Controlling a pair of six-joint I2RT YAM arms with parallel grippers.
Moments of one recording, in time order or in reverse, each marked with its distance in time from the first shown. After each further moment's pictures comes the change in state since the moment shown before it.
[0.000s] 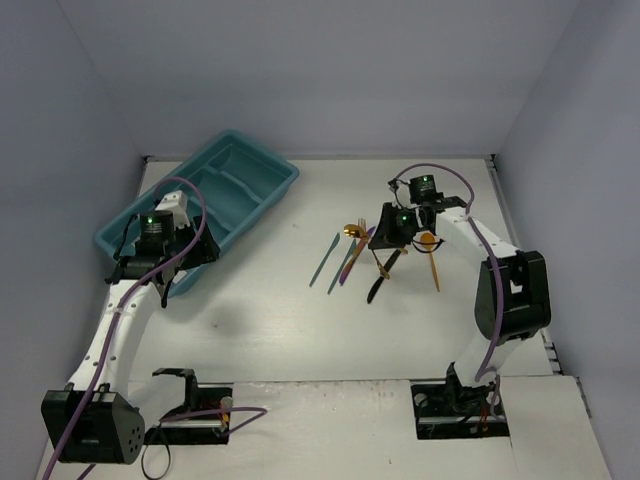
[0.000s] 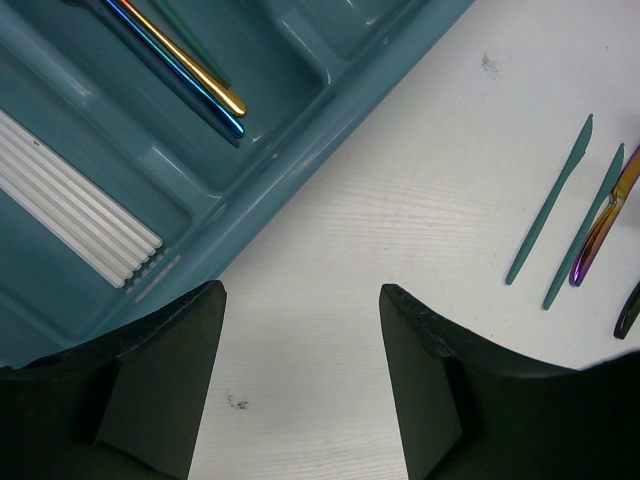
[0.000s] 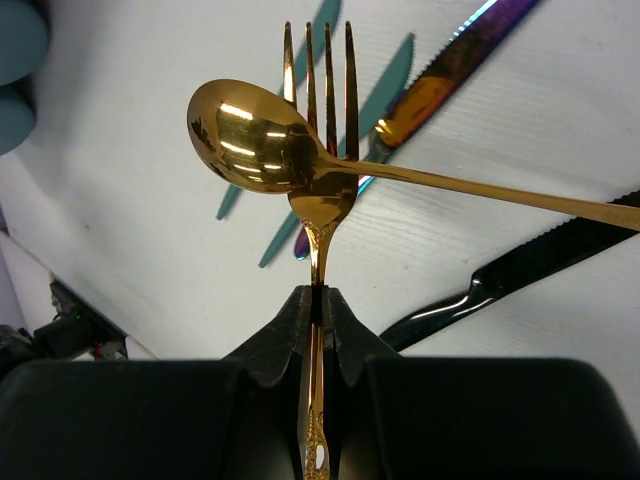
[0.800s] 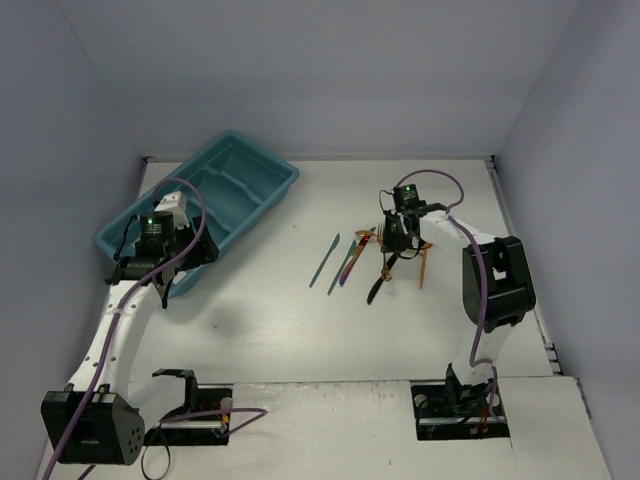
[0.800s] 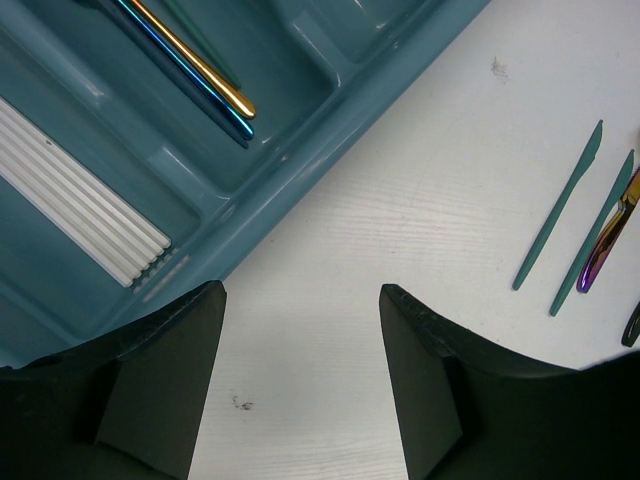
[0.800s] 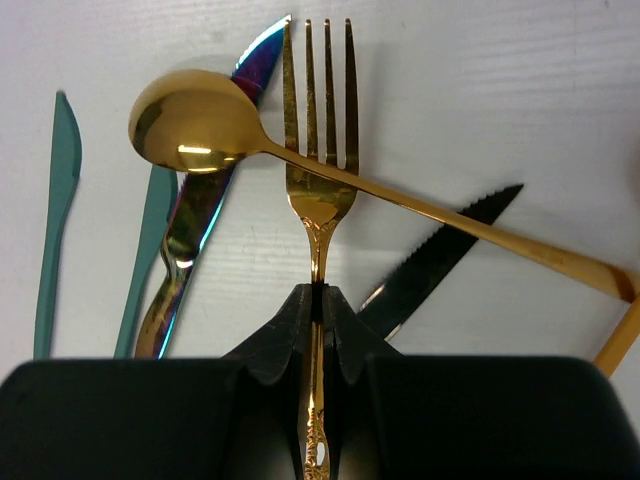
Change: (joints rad) left arm 0.000 0.000 0.000 0.000 -0.020 0.000; right arm 0.056 0.110 -0.015 0.101 0.455 0.067
